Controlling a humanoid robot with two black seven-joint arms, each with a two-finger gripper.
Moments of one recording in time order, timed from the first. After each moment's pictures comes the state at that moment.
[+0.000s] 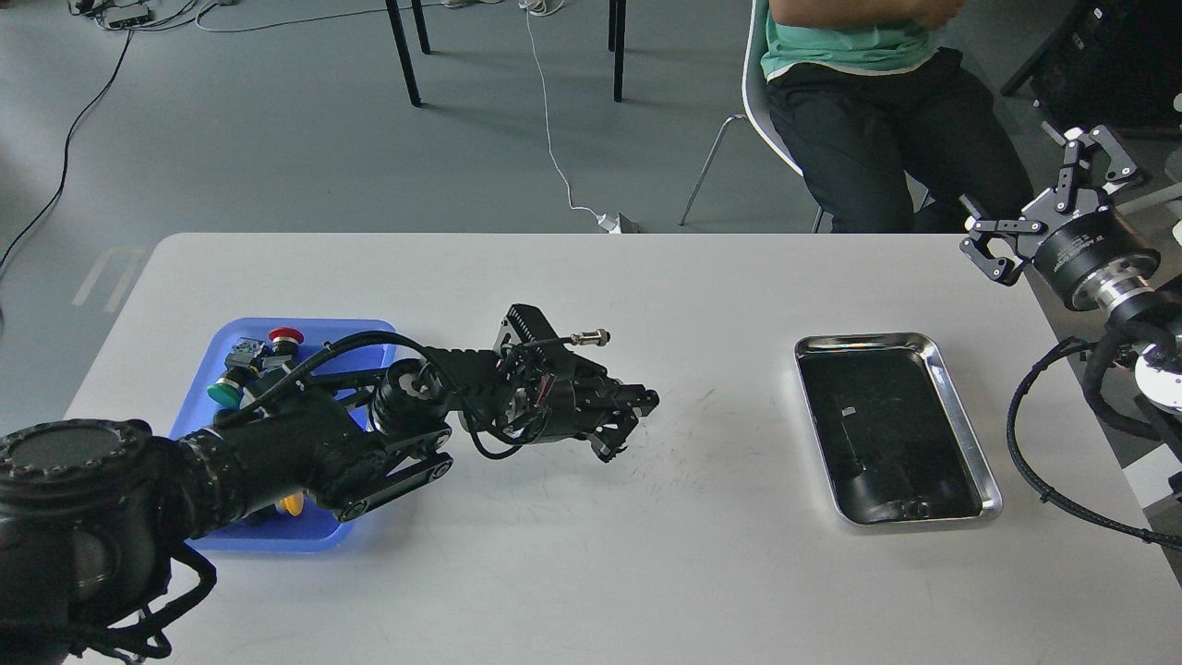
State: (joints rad) left arm -0.91 0.01 -0.04 -0.71 1.95 0.04 -0.39; right arm 0.56 -0.59 0.97 0.88 -0.01 0.31 0.11
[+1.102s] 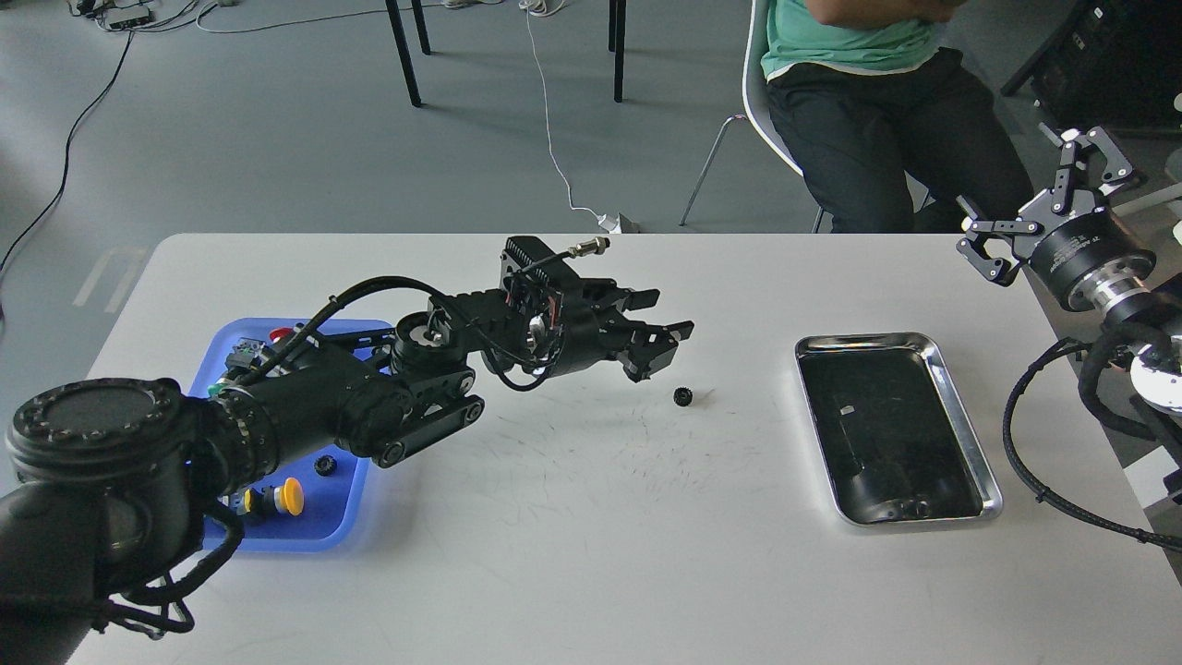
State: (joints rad) left arm -1.05 -0.01 -0.04 -0.64 1.60 0.13 -0.40; right arm 0.56 -0.58 0.97 0.88 -0.01 0.31 0.11
